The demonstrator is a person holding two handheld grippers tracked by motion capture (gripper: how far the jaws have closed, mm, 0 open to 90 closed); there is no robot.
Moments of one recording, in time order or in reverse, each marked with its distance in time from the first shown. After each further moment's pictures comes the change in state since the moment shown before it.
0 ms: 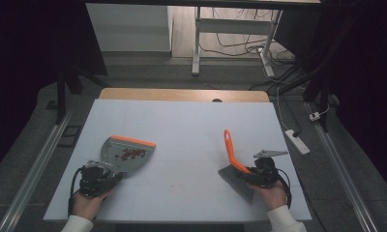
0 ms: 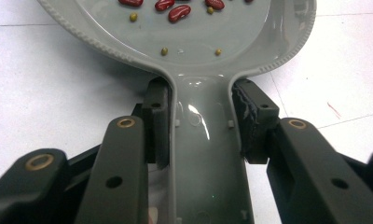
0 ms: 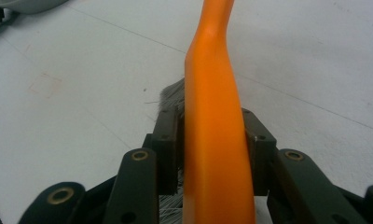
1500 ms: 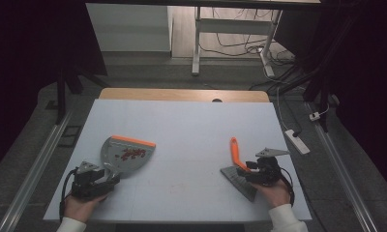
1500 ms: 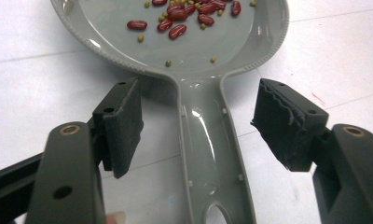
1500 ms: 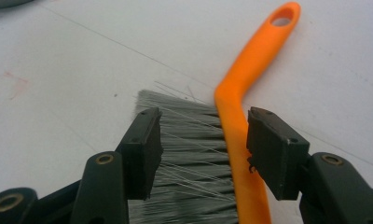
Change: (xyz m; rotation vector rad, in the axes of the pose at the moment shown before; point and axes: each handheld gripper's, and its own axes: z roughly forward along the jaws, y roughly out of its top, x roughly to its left) left arm 0.003 -0.005 -0.025 -0.065 0.002 0.114; right arm -0.001 0.003 -0.006 -0.036 -0.101 -0.072
